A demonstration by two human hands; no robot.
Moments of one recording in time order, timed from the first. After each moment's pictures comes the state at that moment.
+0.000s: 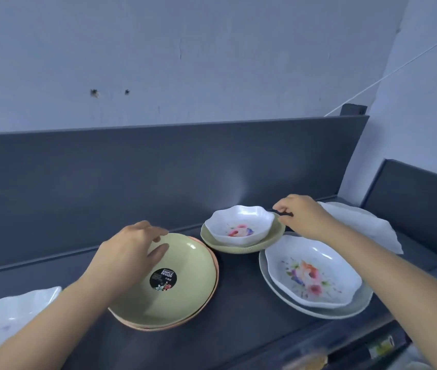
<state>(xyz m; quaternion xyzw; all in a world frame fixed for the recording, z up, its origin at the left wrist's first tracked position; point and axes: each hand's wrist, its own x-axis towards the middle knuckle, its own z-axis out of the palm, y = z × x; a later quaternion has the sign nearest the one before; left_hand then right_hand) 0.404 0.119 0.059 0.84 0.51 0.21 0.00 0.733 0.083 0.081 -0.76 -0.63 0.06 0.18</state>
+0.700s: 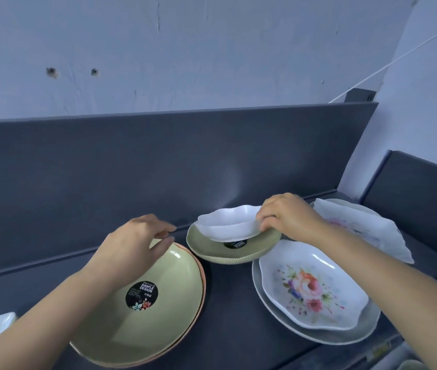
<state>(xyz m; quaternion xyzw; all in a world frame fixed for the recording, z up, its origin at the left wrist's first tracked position) 0.444 0.164 0.050 0.86 0.46 0.22 0.08 0.748 0.123 0.067 -0.65 -0.75 0.03 0.12</state>
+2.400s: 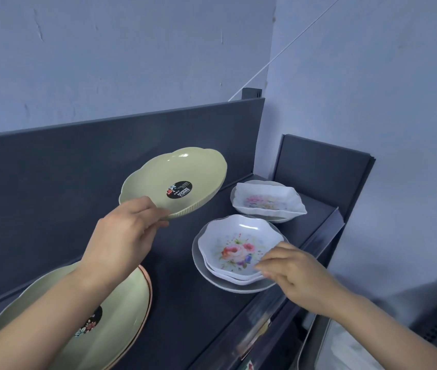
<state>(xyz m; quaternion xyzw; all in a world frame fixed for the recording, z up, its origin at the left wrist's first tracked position) 0.511 0.137 0.075 0.90 0.18 0.39 0.02 0.744 -0.072 0.006 -0.71 -0.67 -0.05 0.22</state>
